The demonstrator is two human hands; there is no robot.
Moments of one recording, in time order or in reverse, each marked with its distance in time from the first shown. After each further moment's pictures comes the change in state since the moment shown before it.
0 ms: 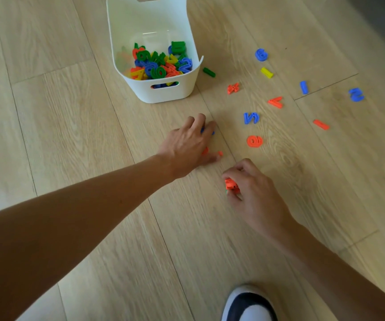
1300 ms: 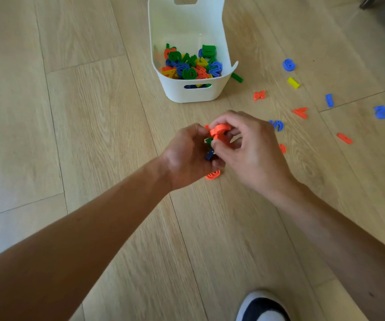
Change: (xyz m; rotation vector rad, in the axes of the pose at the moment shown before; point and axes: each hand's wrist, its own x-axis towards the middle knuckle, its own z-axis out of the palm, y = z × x) left_hand -0.049 -0.010 -0.052 -2.328 -0.270 -0.575; right_hand 0.078 -0.080 -0.036 0.388 0.169 -0.113
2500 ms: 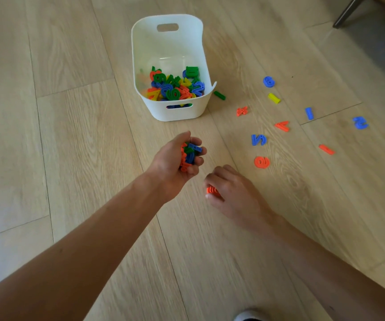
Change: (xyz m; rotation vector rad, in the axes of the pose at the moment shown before) left_hand 0.010 0.006 0.013 0.038 0.374 0.079; right_hand -0.042 0.080 0.022 -0.443 -0.227 -0.213
